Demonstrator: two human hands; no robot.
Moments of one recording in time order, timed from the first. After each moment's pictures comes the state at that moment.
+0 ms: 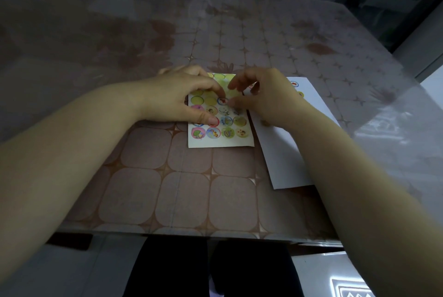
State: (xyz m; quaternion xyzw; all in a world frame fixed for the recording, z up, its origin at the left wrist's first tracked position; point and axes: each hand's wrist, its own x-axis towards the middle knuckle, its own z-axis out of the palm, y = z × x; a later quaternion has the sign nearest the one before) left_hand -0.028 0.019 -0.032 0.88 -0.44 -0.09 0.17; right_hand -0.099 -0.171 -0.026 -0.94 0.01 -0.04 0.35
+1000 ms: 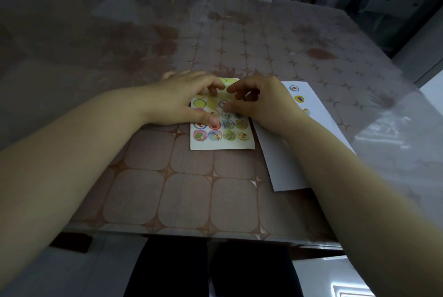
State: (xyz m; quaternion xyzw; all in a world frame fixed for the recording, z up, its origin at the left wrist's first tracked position) left_hand -0.029 0.016 -0.034 0.88 -0.44 -0.08 0.18; right_hand -0.095 -0.169 -0.036 -0.93 0.00 -0.07 0.36
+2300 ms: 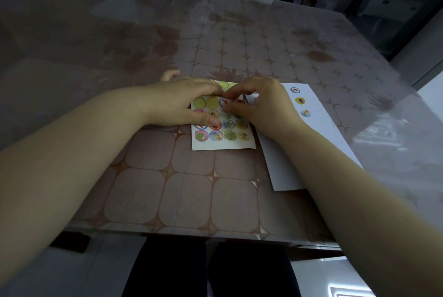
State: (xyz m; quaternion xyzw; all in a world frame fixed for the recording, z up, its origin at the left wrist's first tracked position) left_hand -0.033 0.018 -0.032 0.88 -0.44 -0.10 0.13; right_hand -0.099 -0.158 -0.039 -0.93 -0.02 -0.16 0.34
